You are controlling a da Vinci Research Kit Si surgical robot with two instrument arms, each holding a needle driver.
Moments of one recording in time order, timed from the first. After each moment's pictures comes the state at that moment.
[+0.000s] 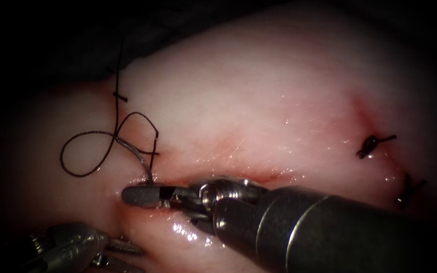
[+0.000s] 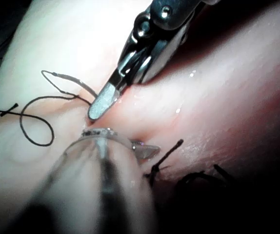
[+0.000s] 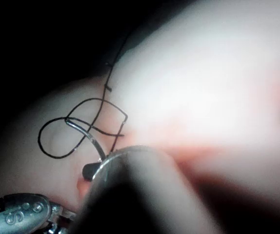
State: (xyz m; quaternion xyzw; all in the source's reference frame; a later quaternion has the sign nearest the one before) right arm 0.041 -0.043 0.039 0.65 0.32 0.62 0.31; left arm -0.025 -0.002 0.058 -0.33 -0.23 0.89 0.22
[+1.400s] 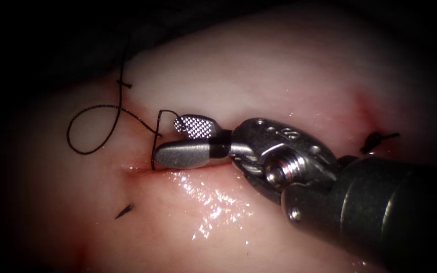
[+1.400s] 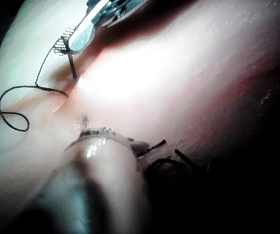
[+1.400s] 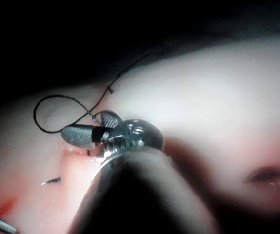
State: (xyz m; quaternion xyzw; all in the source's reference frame) right arm 0.029 -0.022 0.041 0.25 0.50 0.58 0.60; left arm -0.024 -0.007 0.049 -0.35 -0.20 0.89 0.20
